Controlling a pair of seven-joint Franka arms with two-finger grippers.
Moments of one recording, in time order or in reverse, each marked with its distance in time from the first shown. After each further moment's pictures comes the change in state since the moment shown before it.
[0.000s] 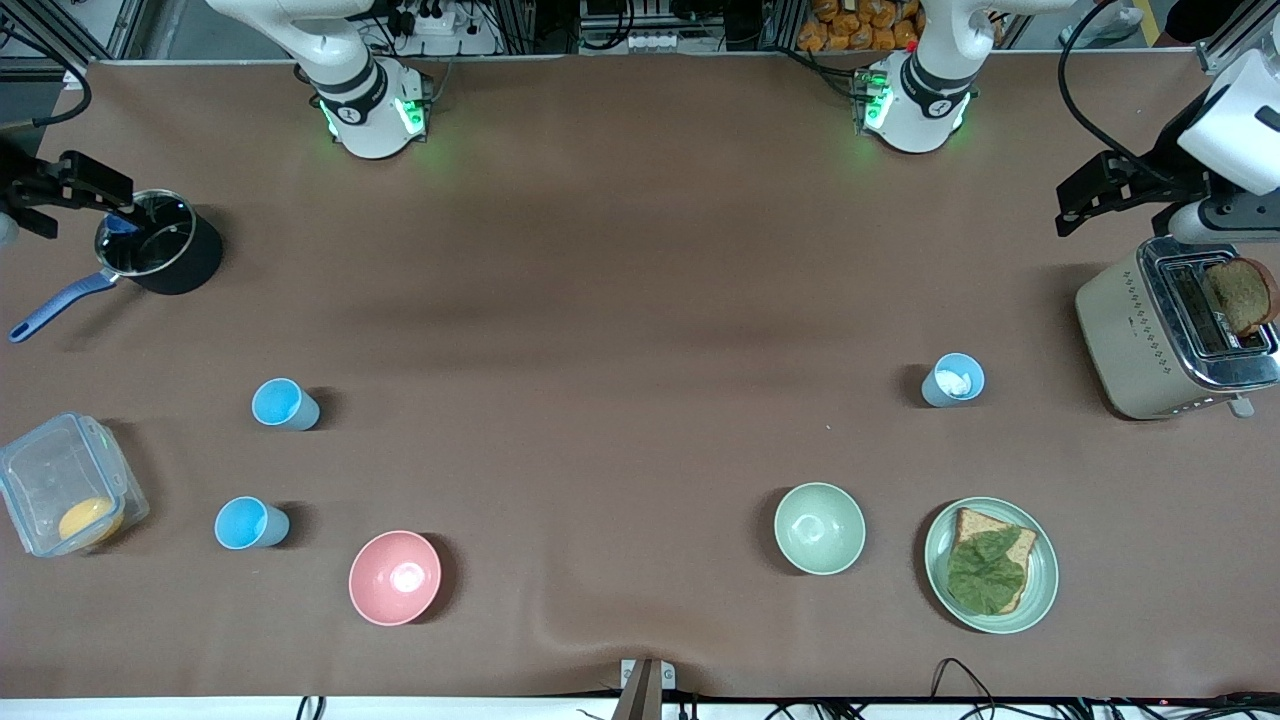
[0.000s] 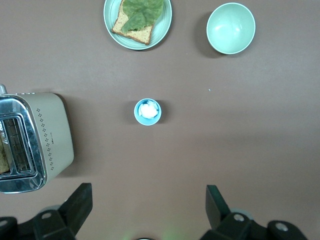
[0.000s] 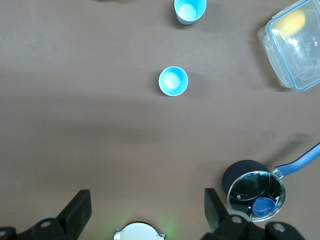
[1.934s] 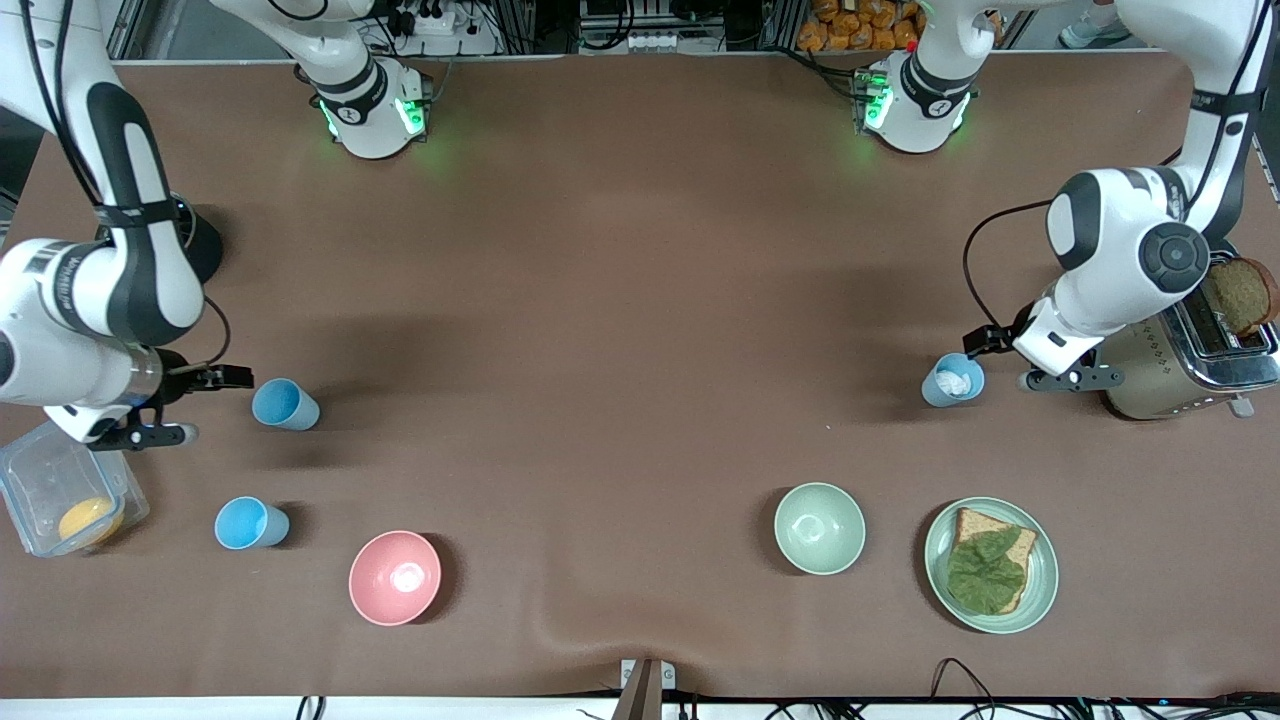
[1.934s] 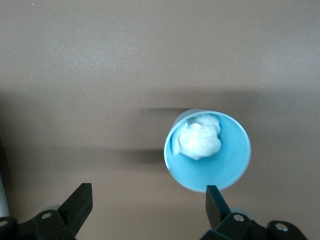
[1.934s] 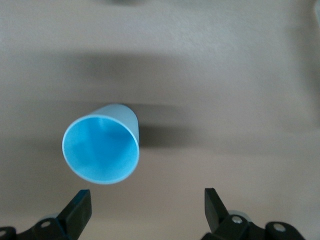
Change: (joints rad) left arm 0.163 0.227 0.003 -0.736 0.000 0.922 0.110; right arm -0.092 0.478 -0.004 -0.247 -0.030 0.634 -0.046
